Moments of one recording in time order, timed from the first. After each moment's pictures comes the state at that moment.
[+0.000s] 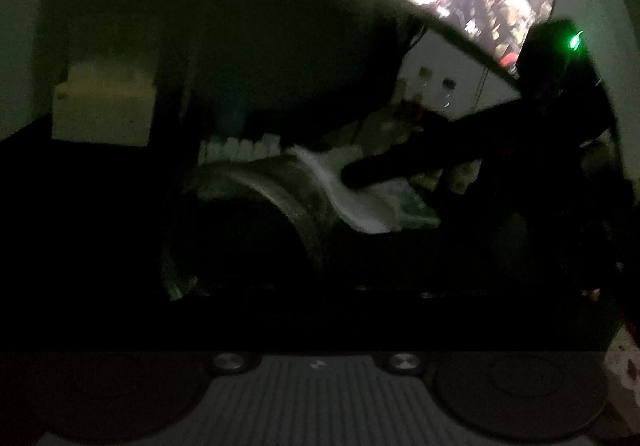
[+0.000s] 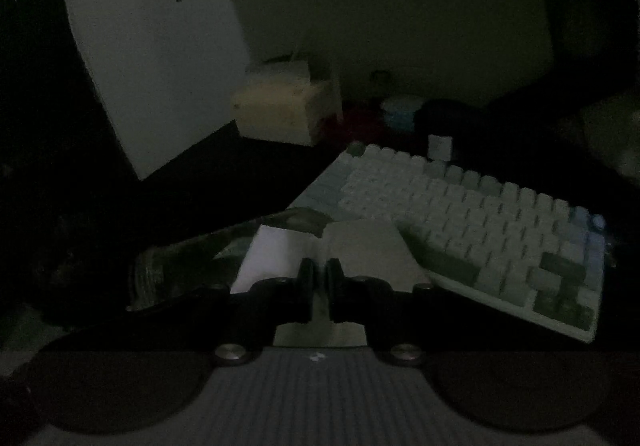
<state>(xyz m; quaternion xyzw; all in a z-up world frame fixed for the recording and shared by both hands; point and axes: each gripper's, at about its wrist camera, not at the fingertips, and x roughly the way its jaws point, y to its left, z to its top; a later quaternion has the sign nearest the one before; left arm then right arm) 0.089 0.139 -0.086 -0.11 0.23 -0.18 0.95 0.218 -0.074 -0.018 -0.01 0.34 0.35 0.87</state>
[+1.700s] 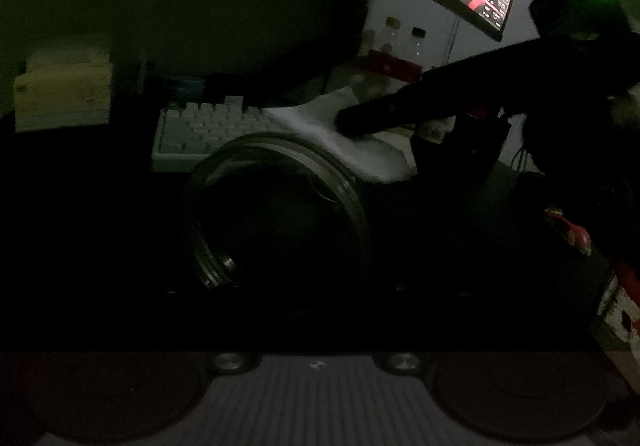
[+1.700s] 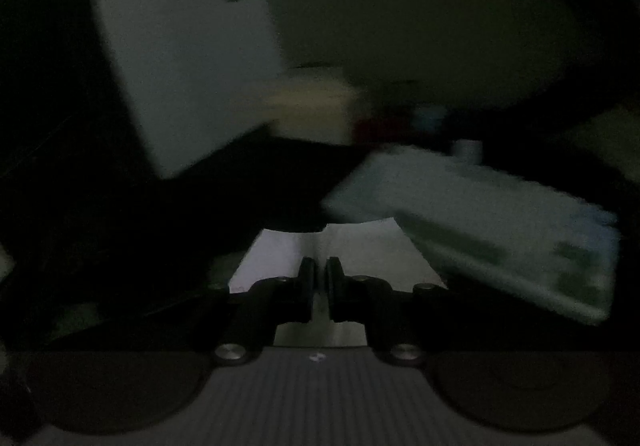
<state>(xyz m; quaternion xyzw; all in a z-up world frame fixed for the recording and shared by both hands) 0.093 0.119 -0.095 -0.06 0.29 -0.20 0.93 0.168 -0.061 -0.009 -0.02 0.32 0.43 0.84</state>
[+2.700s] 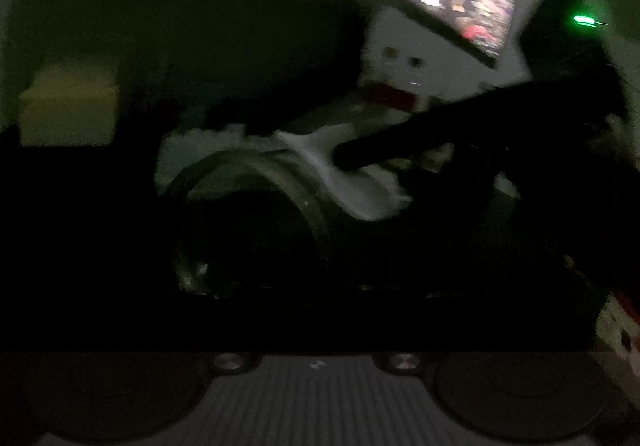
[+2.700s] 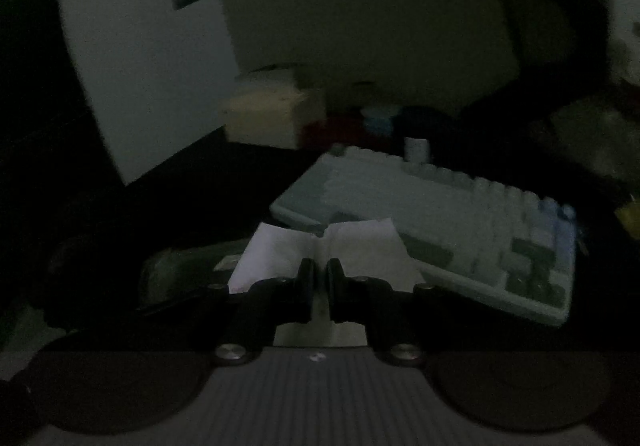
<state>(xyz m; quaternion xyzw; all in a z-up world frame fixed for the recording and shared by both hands) 0.081 0.118 -0.090 -0.07 0.23 -0.22 0.94 0.196 -0.089 -0.017 -0.01 0.32 0.32 0.89</state>
